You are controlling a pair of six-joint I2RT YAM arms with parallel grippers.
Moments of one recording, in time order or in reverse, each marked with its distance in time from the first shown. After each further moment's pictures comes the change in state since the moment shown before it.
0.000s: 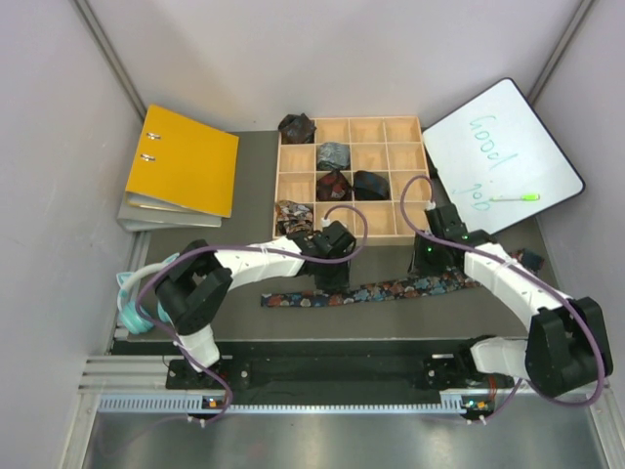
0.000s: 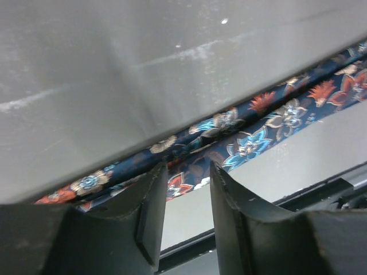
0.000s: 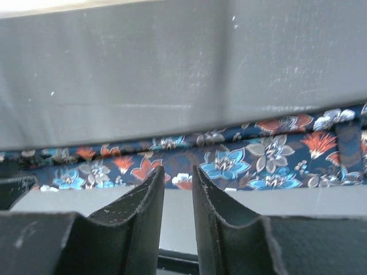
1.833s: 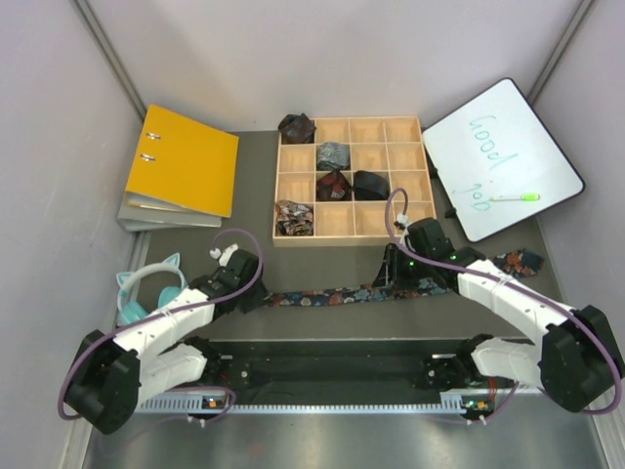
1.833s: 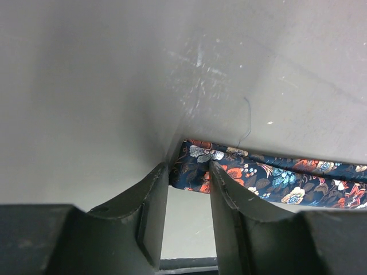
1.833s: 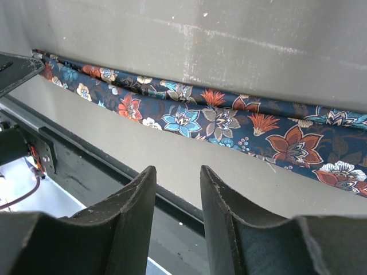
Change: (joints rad) left arm 0.374 -0.723 -0.672 -0.006 -0.172 -0.194; right arm 0.200 -0.098 -0.107 0.168 -0.290 0.135
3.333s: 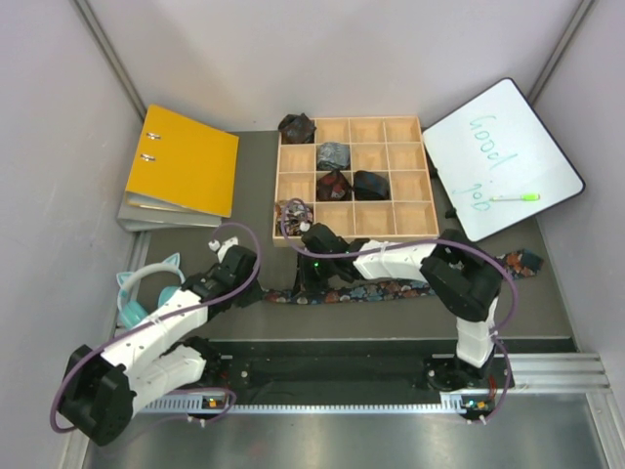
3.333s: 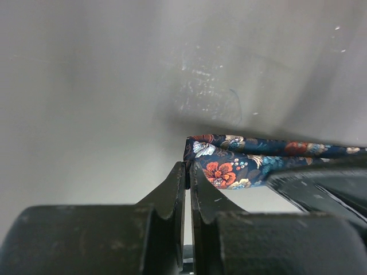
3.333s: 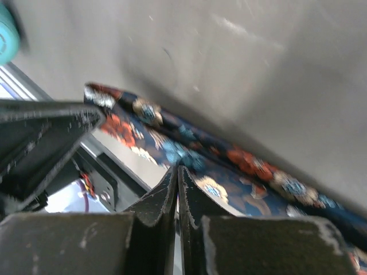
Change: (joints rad) left arm 0.000 -0.075 0.057 -0.090 -0.025 0.102; right arm 0.443 0.721 0.454 0.310 0.029 0.309
